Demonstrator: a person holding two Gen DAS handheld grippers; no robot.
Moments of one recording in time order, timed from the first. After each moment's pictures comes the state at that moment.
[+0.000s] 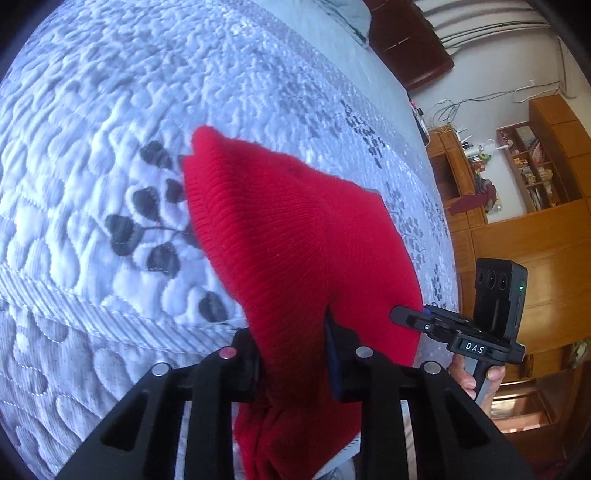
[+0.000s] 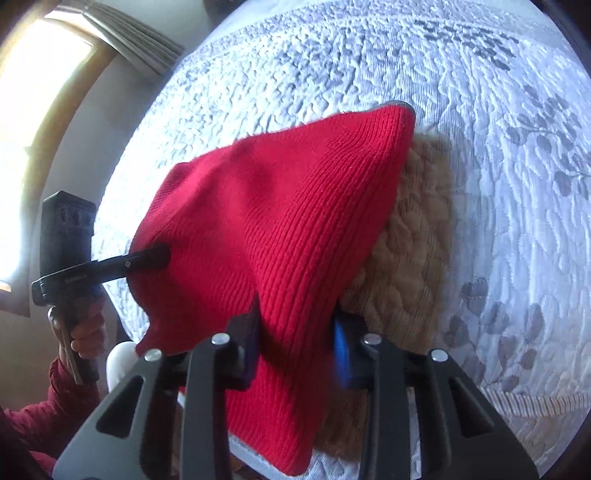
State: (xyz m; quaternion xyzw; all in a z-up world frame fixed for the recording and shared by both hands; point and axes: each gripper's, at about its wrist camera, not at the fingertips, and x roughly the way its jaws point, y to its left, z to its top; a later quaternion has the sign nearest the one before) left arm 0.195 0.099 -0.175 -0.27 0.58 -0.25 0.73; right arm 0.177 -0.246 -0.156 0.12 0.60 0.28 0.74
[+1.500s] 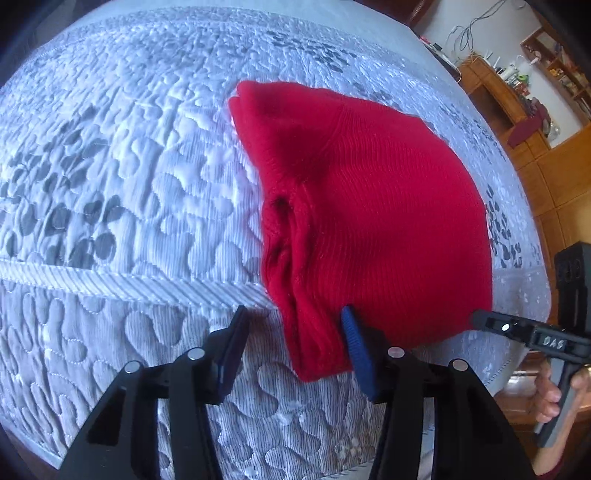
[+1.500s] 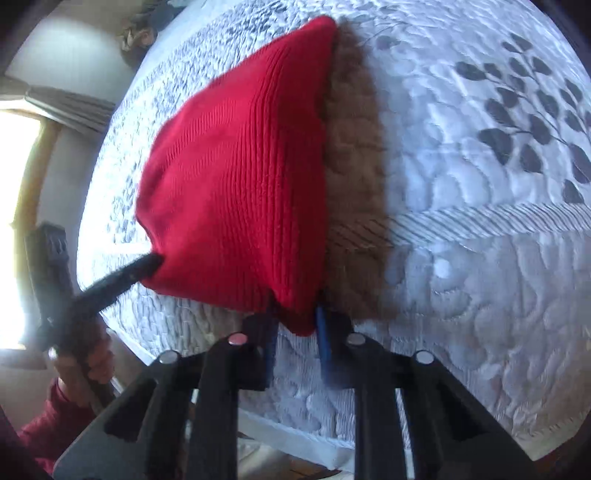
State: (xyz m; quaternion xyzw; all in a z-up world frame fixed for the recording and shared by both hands) left arm 0.125 -0.161 -0.190 -0.07 0.61 -0.14 0.78; right arm 0.091 -0.481 -0.199 0.23 0.63 0.17 0.72
